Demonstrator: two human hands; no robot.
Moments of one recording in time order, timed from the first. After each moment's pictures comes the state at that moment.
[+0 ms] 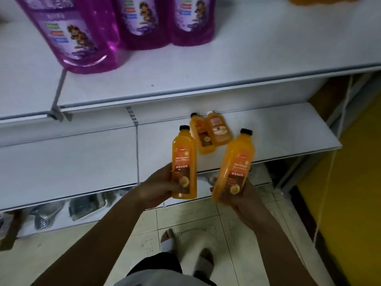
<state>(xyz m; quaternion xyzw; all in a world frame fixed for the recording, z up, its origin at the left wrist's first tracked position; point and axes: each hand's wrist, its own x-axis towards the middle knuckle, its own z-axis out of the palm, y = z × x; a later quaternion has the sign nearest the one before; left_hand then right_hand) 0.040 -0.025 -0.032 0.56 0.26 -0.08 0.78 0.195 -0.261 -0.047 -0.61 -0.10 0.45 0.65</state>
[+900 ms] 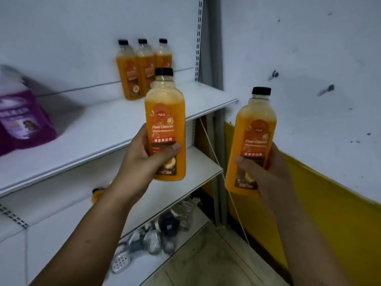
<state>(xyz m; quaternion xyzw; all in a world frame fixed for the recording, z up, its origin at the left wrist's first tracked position) 0.217 -0.264 0.229 0.72 0.03 0.17 0.67 0.263 -0.515 0.213 -0.71 -0.10 -0.03 0.69</state>
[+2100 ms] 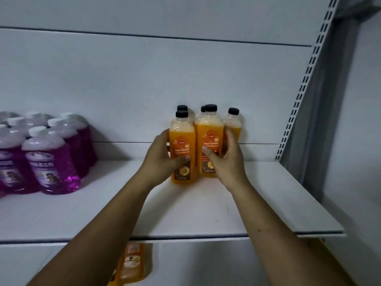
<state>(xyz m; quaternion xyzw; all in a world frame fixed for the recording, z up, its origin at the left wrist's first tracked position) 0.479 -0.124 0.272 0.81 0.26 0.37 0.37 0.634 -0.247 0.261 -0.65 -0.42 0.01 0.63</state>
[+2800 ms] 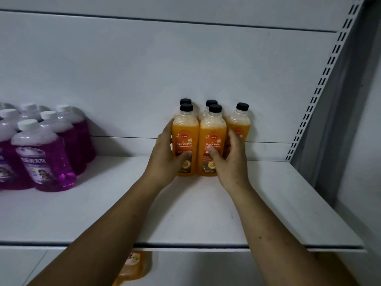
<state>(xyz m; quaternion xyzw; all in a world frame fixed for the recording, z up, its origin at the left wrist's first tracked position) 0.503 -0.107 0.244 0.79 0.26 0.41 0.38 0.651 -0.223 0.237 -0.67 -0.41 -0.03 0.62</state>
